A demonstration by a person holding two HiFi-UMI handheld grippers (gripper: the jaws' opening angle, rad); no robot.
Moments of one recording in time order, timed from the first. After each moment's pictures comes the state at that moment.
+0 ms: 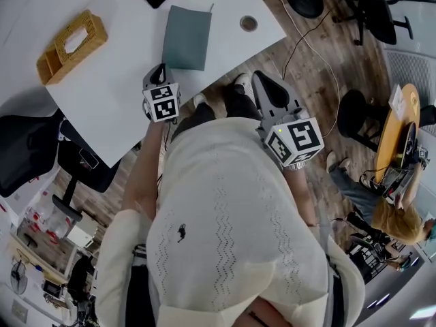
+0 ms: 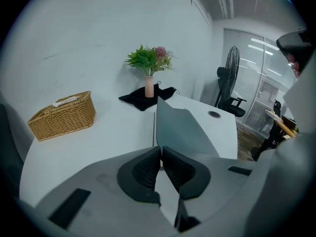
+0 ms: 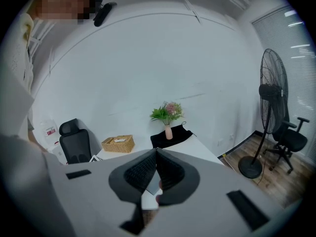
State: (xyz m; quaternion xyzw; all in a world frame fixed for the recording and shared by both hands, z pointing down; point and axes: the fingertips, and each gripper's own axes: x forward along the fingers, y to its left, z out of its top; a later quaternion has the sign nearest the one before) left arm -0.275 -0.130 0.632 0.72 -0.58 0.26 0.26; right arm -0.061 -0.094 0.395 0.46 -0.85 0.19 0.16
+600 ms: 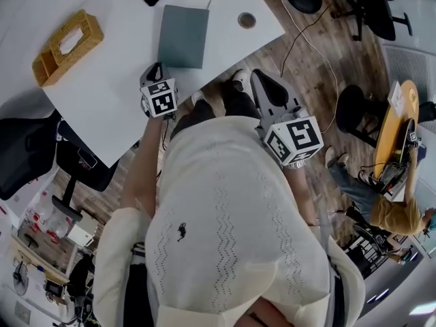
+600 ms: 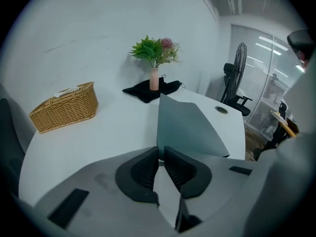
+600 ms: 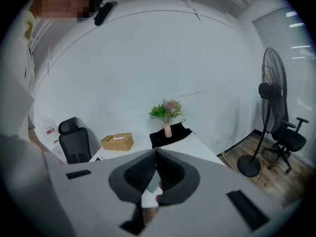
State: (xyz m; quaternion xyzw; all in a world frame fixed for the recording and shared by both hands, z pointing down) left arm -0.284 -0.133 0.656 0.70 -0.60 0.27 0.29; right arm -0.060 -0.097 0.398 0.47 -0.84 0.20 0.17
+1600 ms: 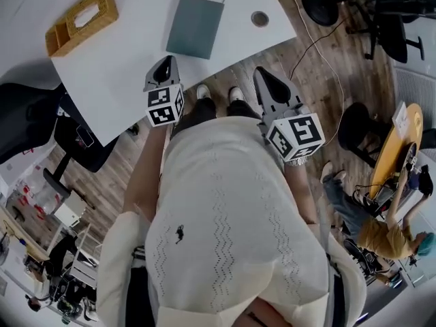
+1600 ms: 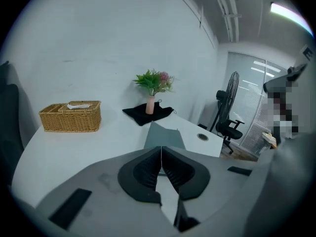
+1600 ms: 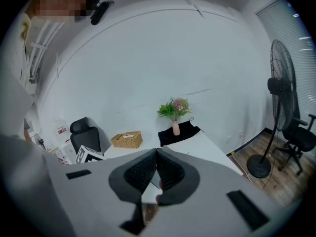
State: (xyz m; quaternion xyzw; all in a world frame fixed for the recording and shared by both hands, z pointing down) left arm -0.259 -0.103 0.566 0.73 -0.61 0.15 0.26; right arm -0.057 -0.085 0.406 0.41 -0.87 0.20 0.17
